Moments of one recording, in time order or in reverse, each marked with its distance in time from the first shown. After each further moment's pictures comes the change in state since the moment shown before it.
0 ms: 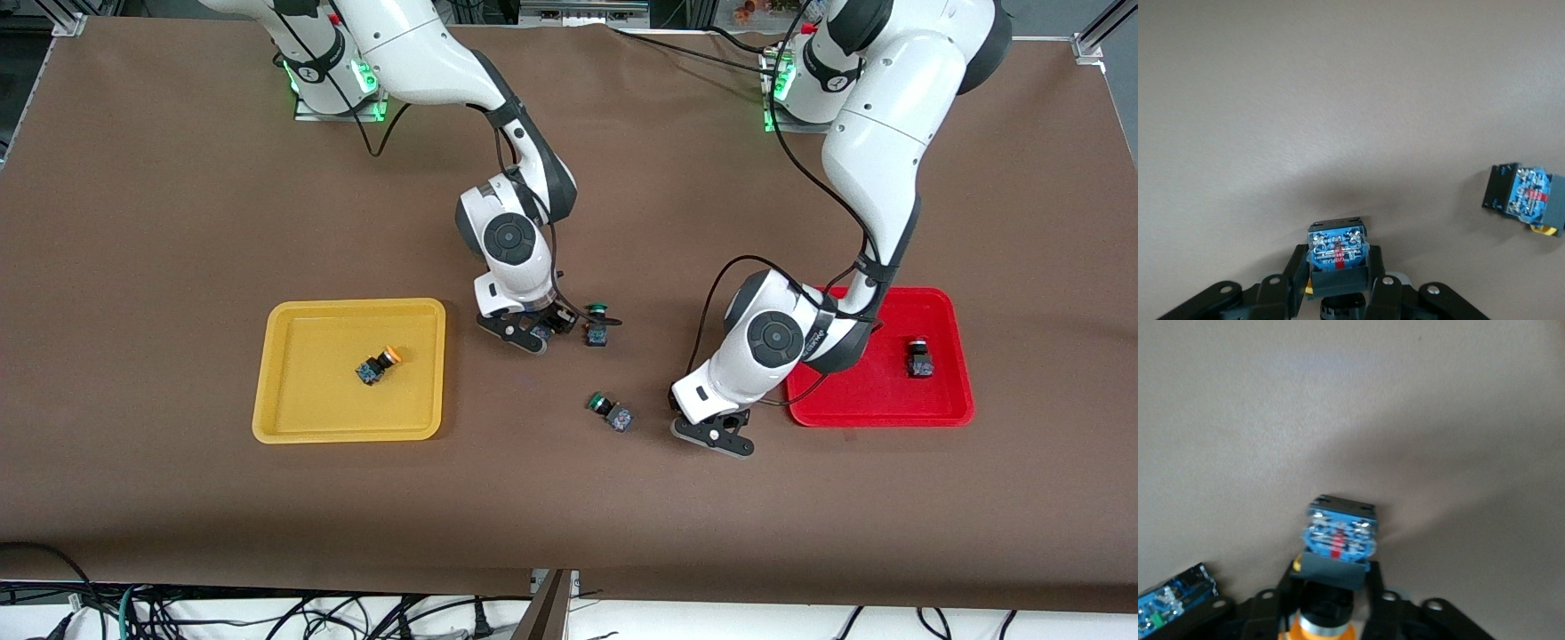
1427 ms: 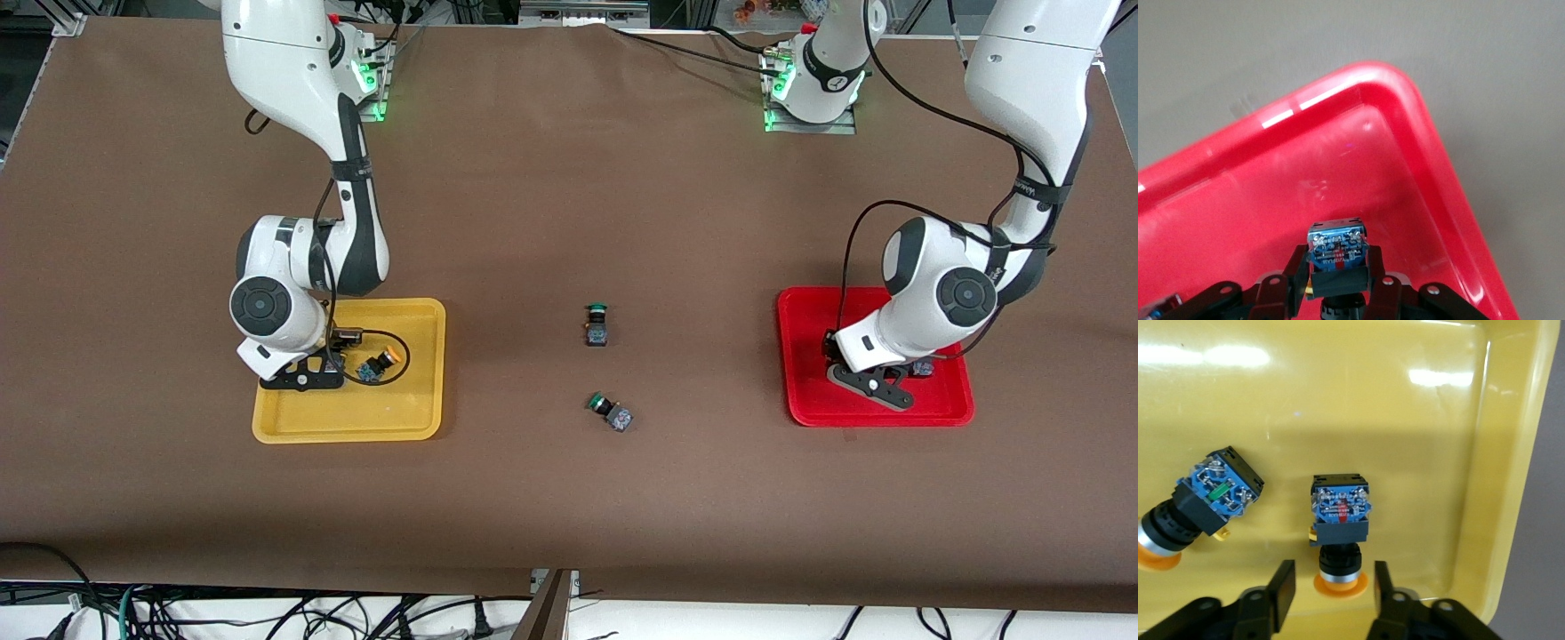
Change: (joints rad) left arm 0.361 -0.391 0.002 -0.582 0.002 0.028 0.404; right arm -0.038 -0.106 -0.498 -0.278 0.046 -0.226 -1.042
